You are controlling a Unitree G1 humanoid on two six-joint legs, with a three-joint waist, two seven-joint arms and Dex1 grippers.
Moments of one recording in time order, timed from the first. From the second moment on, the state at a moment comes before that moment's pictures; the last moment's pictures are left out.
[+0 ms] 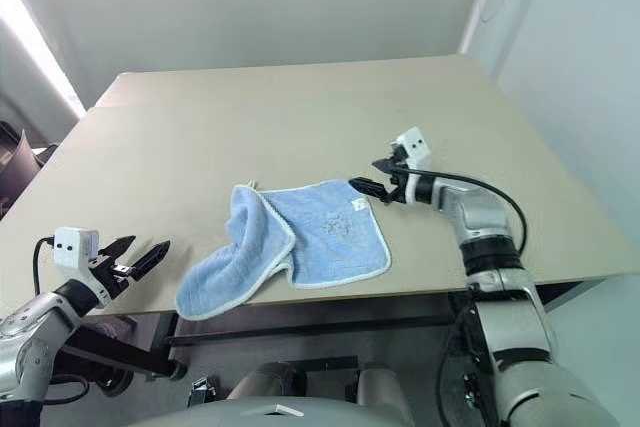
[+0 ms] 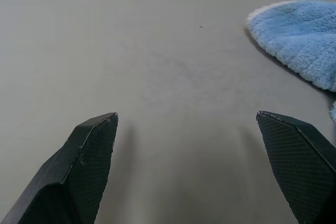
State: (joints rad) left arm 0.18 0.54 0.39 -0.04 -0.51 0.37 -0.64; right arm -0.71 -0.39 0.03 0.61 0.23 0.45 0.89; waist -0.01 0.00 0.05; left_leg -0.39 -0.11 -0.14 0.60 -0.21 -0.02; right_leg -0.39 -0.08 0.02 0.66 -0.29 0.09
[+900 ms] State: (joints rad) left arm 0.24 0.59 0.40 -0.31 -0.60 0.50 -0.64; right arm -0.92 -0.23 0.10 1.14 -0.01 0.16 0.78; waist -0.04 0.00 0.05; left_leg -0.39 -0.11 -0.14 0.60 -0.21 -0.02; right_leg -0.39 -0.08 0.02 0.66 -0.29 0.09
